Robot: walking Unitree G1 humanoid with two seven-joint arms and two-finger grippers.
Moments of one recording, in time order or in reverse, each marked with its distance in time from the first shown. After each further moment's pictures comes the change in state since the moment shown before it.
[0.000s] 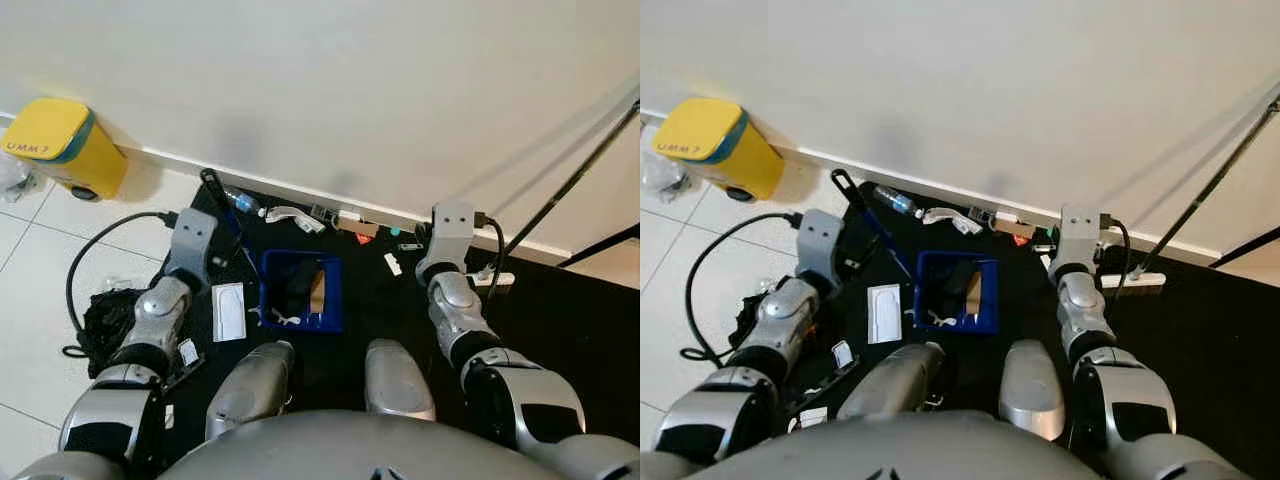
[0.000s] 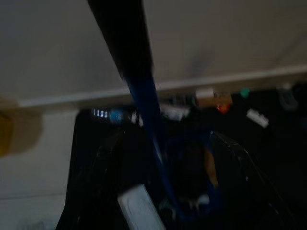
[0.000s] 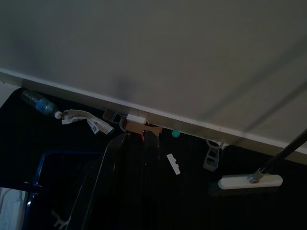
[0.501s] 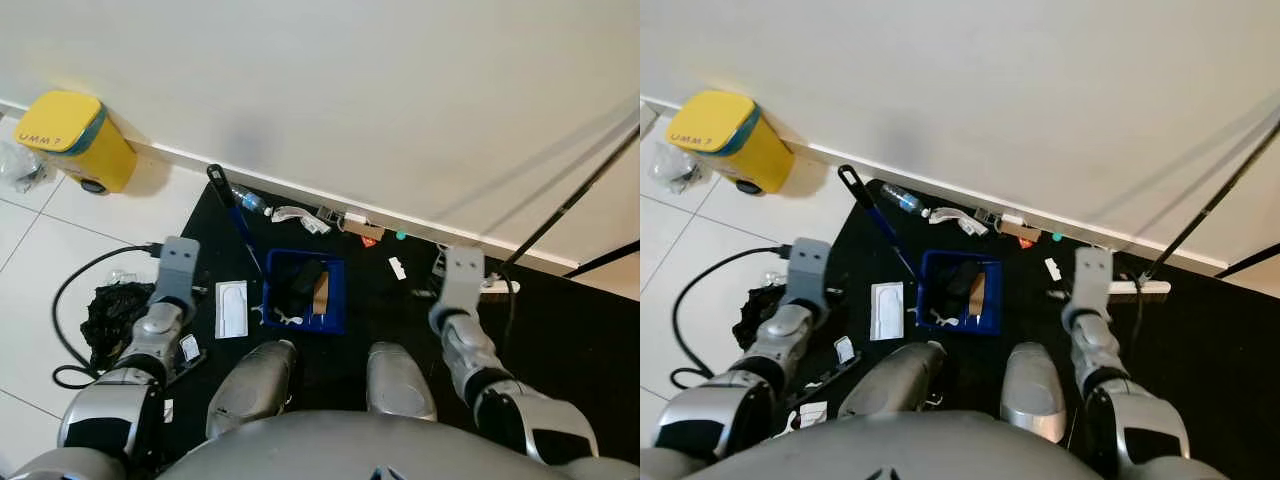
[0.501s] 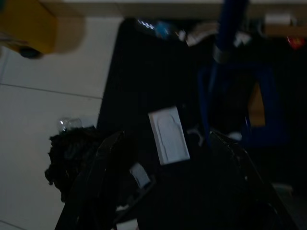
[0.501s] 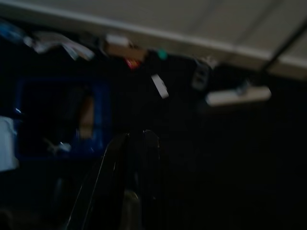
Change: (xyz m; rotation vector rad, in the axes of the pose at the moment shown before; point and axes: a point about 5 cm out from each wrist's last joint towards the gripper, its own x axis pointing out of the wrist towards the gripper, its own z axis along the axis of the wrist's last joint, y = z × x) left arm -0.007 -0.005 -0.041 -0.055 0.303 0.228; right arm -0.047 -0.036 -0.075 0.056 0.336 -0.106
